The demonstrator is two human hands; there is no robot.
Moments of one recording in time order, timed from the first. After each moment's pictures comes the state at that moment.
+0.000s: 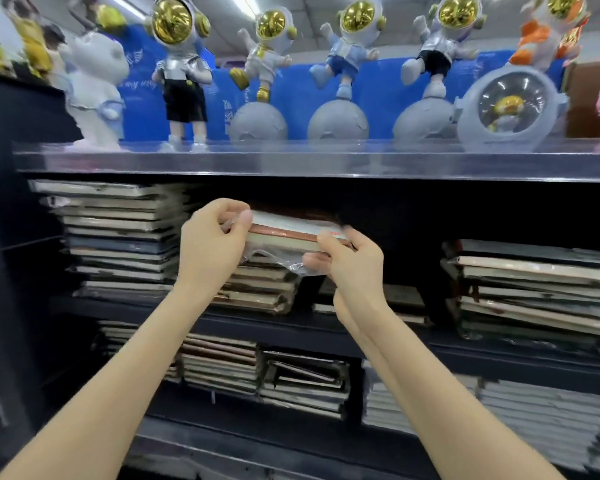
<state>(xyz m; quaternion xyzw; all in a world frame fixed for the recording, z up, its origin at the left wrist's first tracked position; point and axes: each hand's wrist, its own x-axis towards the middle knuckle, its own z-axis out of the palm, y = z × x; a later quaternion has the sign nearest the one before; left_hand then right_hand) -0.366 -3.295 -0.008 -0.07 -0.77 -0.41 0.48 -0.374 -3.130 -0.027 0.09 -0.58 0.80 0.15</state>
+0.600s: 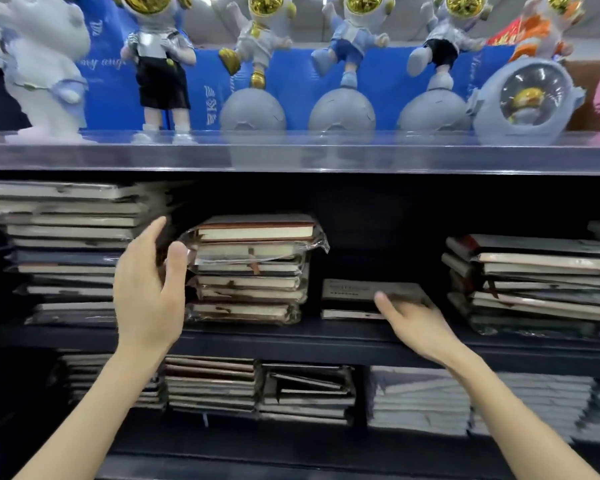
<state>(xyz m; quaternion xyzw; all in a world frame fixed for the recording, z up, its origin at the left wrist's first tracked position) -0.391 -3.379 -0.062 -0.08 -0.76 -0.38 0.53 -0.406 -3.061 -0.087 0.00 -0.98 0.20 0.08</state>
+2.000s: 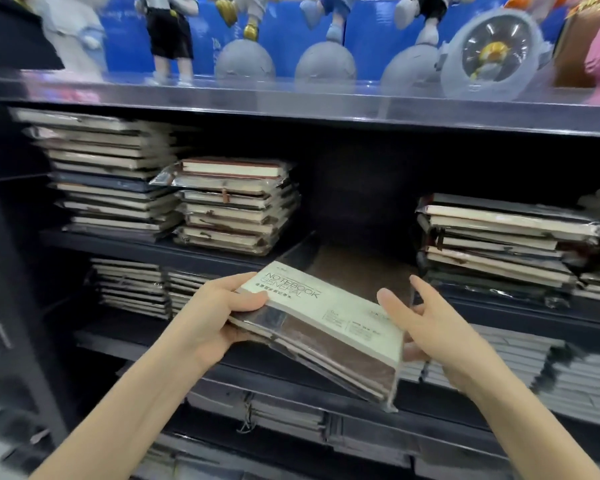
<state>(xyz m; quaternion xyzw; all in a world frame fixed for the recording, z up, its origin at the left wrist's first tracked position) -0.280 -3.244 -0.102 -0.01 -0.65 -0.76 -0.01 -0.290 -2.993 -0.097 -0.01 -0.84 0.54 0.01</state>
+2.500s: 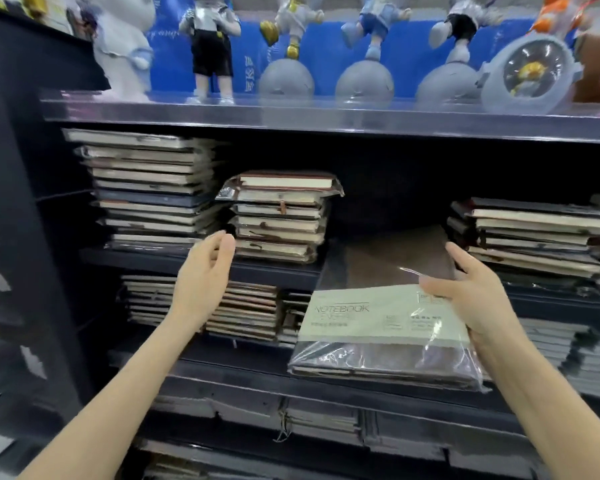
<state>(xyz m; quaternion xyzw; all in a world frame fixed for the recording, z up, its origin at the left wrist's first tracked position) -0.315 -3.364 -0.103 -0.02 -0.82 -0.48 0.31 -0.270 -3.062 -0.071 -0.03 -0.72 0.68 0.16</state>
